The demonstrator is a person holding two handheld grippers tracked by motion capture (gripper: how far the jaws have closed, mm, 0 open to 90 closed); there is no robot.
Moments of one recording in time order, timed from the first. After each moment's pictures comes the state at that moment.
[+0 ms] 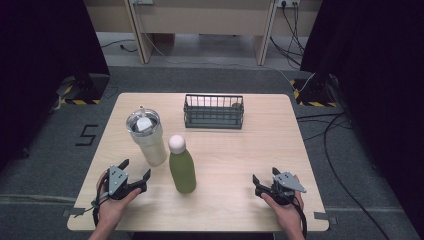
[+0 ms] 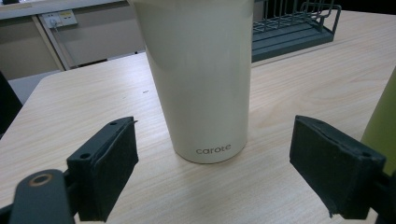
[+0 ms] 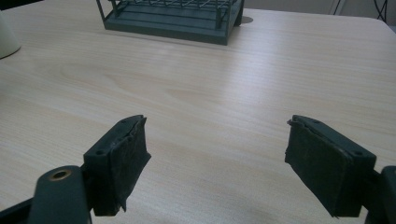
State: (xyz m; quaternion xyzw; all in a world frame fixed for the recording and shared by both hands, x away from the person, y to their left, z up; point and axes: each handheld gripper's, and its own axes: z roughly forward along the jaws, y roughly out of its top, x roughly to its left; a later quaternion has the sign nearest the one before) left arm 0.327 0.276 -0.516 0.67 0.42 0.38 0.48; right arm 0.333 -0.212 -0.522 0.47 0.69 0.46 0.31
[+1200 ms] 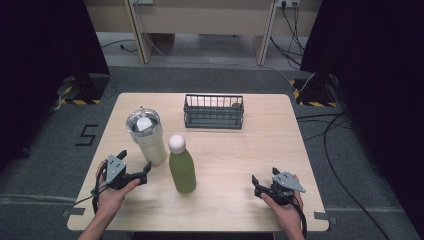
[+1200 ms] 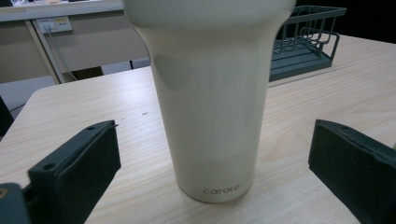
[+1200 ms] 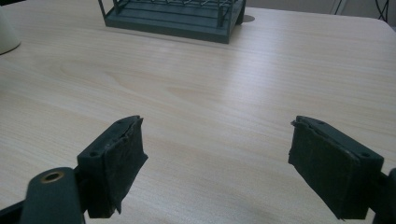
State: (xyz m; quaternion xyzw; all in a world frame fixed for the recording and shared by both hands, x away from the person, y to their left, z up) left arm 0.354 0.282 -0.502 0.65 0.43 0.37 0.51; right arm 0.333 -0.211 -0.522 0.47 0.69 0.45 0.31
